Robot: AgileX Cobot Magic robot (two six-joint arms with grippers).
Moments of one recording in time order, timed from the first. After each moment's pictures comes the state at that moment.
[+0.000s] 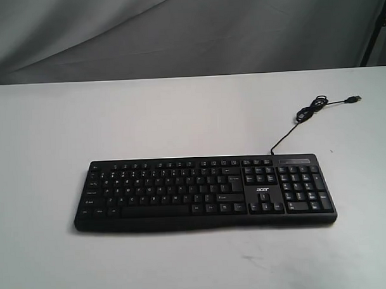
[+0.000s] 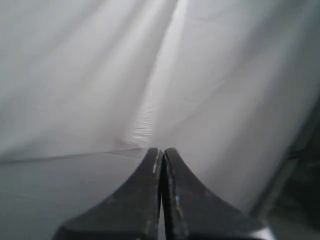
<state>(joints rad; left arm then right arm) 0.04 0.00 0.00 0.03 0.16 -0.02 -0.06 1.38 -1.45 -1.74 -0.33 1.51</state>
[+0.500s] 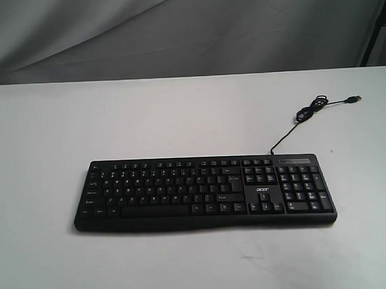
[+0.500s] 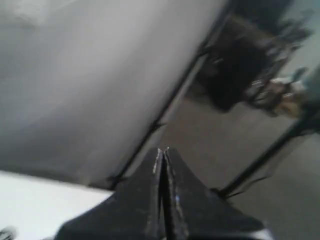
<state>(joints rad) 0.04 0.00 0.00 0.03 0.16 -0.02 0.03 1.53 -1.72 -0.28 0.58 -0.23</state>
